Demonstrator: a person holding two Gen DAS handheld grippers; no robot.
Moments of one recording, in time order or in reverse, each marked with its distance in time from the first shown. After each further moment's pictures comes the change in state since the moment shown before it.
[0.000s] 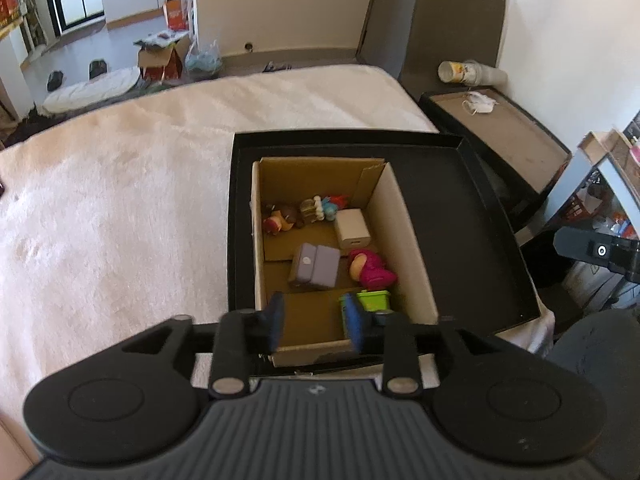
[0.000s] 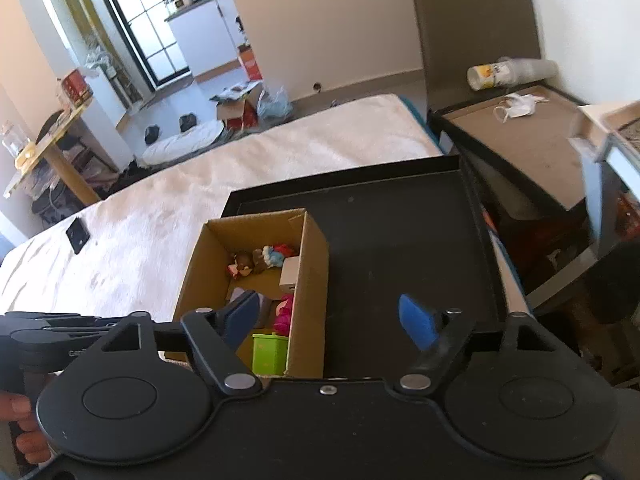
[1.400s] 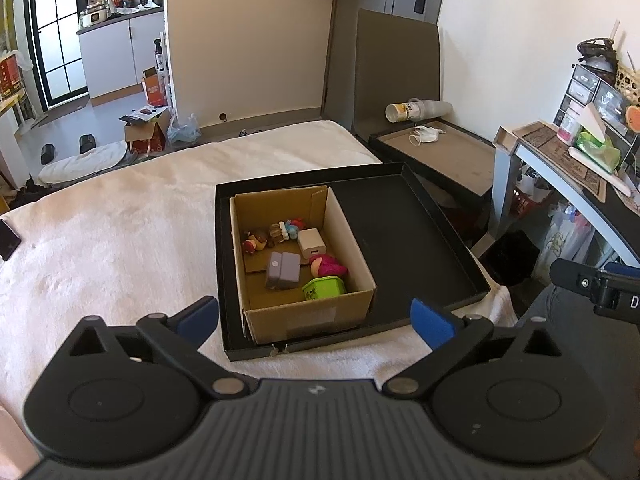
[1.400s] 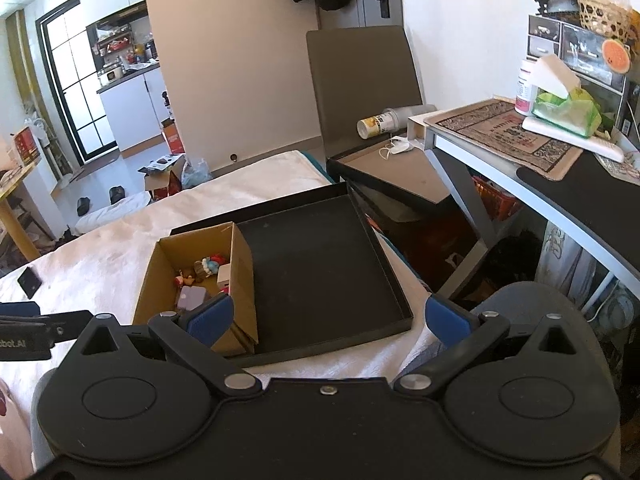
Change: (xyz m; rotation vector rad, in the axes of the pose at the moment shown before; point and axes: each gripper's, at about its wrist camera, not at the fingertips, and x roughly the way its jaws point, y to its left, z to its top) left arm -0.090 -0.030 -0.074 0.130 -0.203 -0.032; right arm -0.102 0.014 -0.110 0.096 -0.247 -0.262
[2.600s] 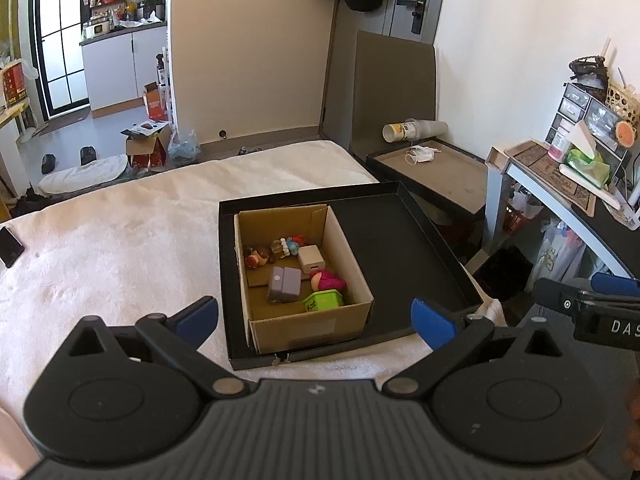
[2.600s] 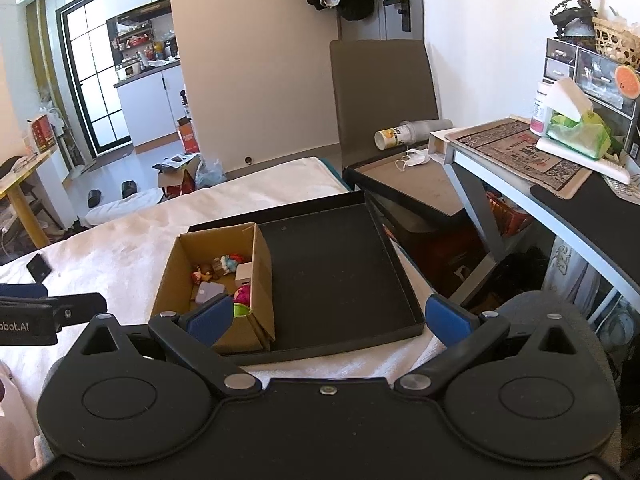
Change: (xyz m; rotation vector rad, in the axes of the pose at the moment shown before) left arm -0.021 0.009 0.000 -0.006 -0.055 -0.019; right arm -0.015 0.020 -0.004 -0.049 -0.019 0.017
